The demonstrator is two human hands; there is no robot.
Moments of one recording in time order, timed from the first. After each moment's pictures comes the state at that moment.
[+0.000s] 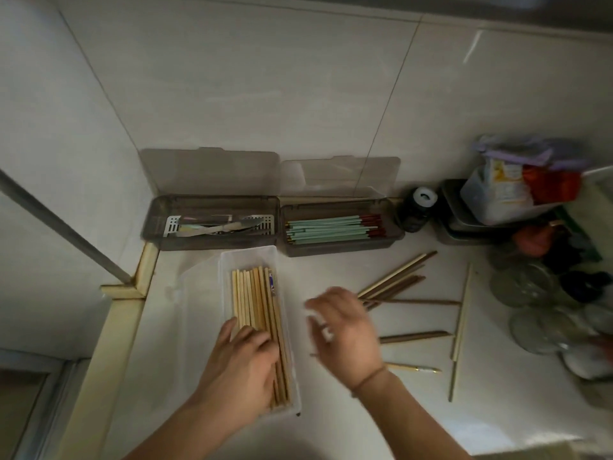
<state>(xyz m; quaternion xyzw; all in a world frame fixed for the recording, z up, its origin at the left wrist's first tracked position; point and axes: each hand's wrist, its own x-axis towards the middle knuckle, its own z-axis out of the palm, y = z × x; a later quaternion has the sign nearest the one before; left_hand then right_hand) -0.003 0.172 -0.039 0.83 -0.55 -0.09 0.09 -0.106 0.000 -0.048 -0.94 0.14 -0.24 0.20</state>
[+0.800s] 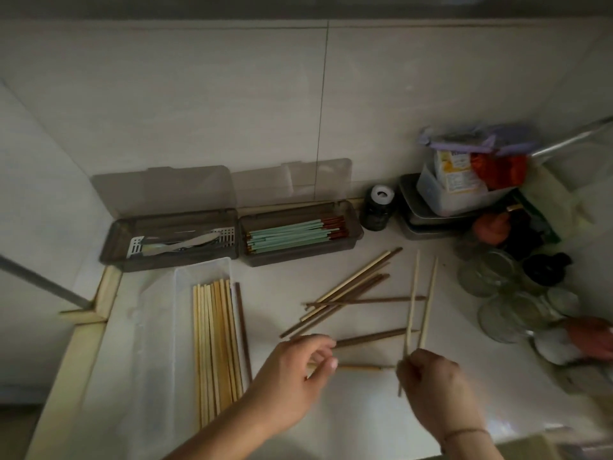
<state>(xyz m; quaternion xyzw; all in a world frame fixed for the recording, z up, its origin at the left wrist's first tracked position) -0.091 0.070 -0.028 0.75 -0.46 -0.29 0.38 -0.269 -0.077 -0.029 -0.83 0.51 0.03 0.21</state>
